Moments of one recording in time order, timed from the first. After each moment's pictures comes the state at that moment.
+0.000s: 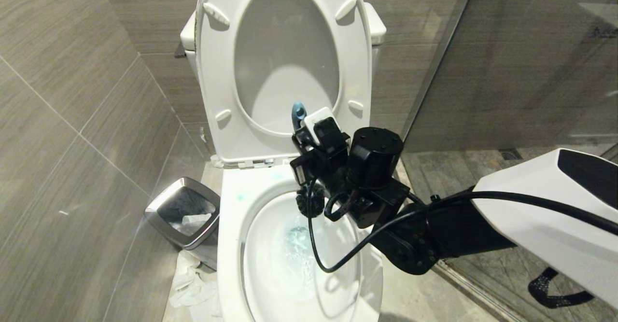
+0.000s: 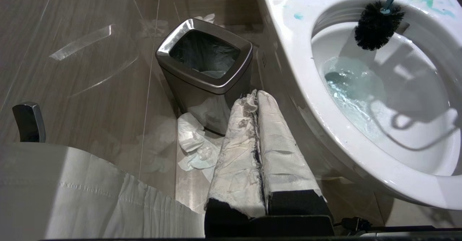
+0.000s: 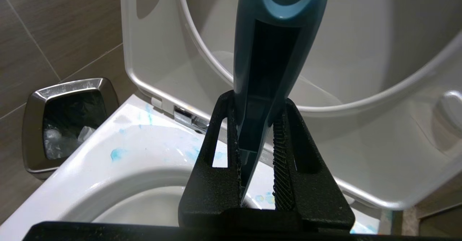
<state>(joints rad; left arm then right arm) 0.00 0.00 0.00 0.00 0.00 0.00 0.78 2.20 -1.33 -1.05 -0.25 -0.31</state>
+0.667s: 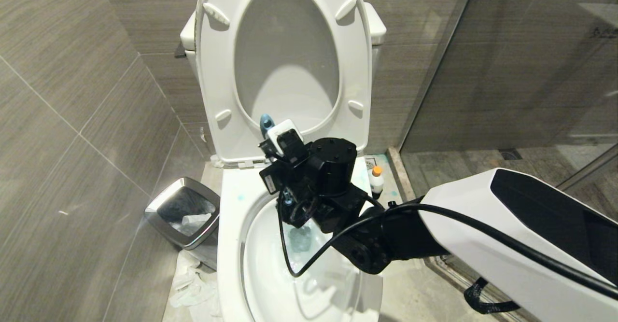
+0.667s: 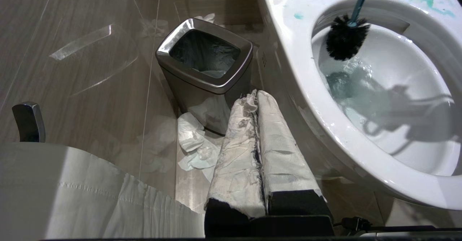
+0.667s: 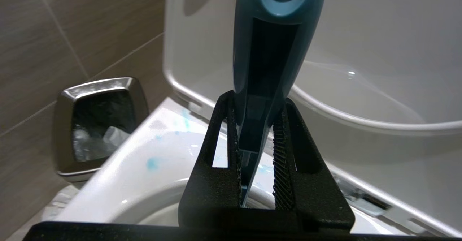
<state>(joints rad) 0.00 0.00 0.00 0.00 0.00 0.00 0.85 2.35 -1.55 -0.95 -0.25 -0.30</state>
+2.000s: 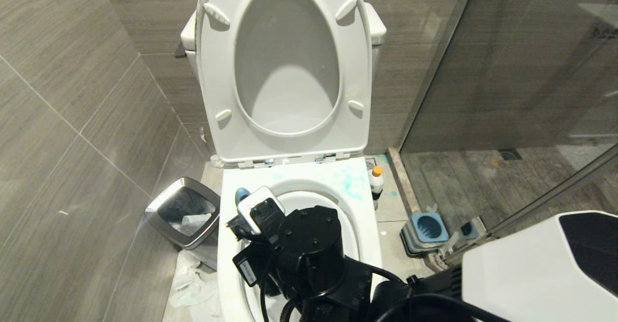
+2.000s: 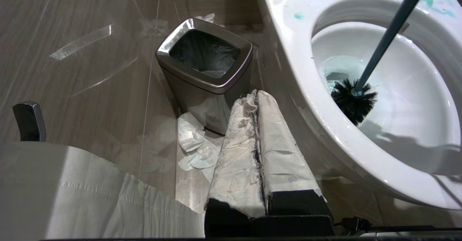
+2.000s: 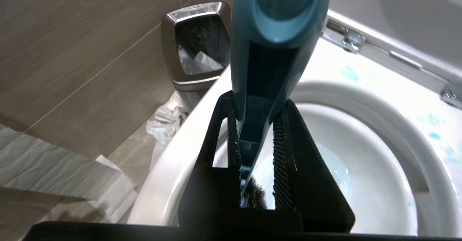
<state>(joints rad) 0.00 0.00 0.00 0.00 0.00 0.00 1.08 2.17 -1.15 -0.91 -0.37 -0.11</state>
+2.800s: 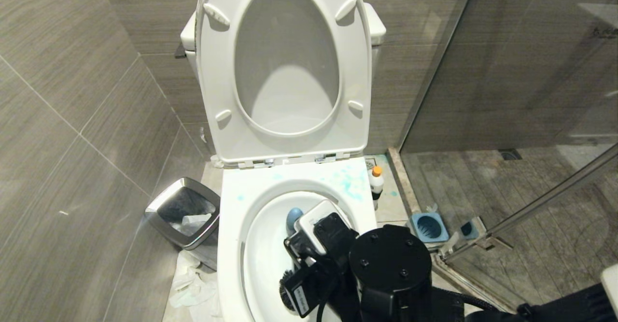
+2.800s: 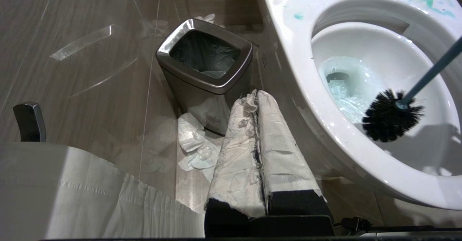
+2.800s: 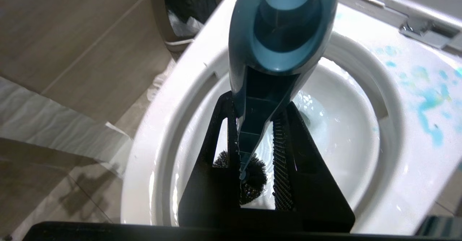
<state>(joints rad) 0.00 0.00 0.00 0.00 0.00 0.00 1.09 1.93 -0.81 -0.91 -0.42 -0.02</state>
